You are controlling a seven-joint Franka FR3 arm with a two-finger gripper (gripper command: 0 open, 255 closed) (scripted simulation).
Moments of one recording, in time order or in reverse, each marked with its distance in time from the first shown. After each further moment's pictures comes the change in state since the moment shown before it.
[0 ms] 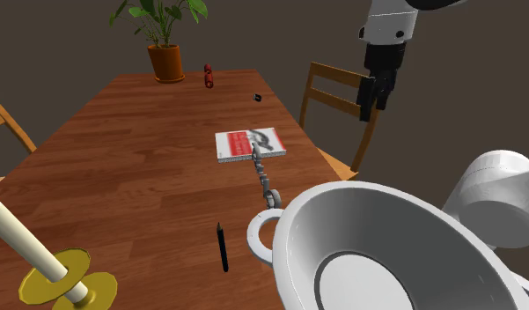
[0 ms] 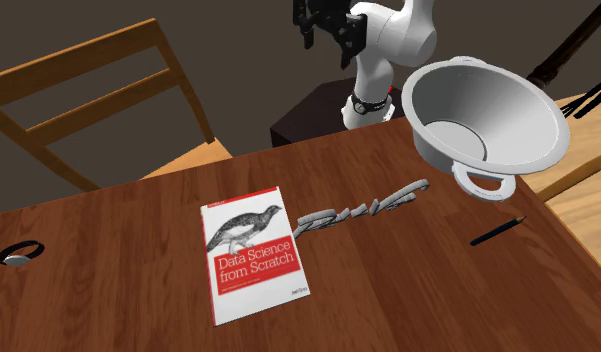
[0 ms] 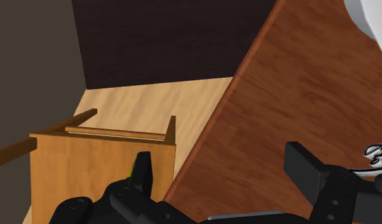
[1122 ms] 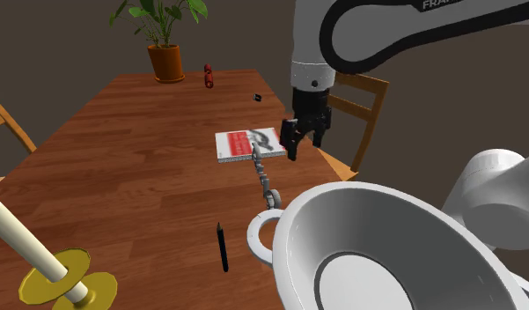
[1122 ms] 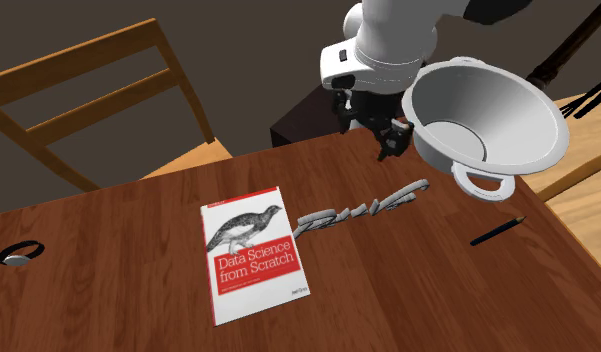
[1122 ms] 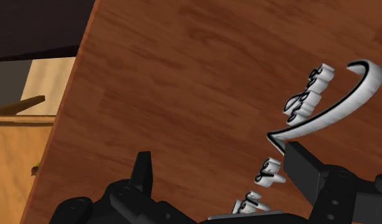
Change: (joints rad) arm 0.075 0.291 0.270 0.004 0.186 0.364 0.337
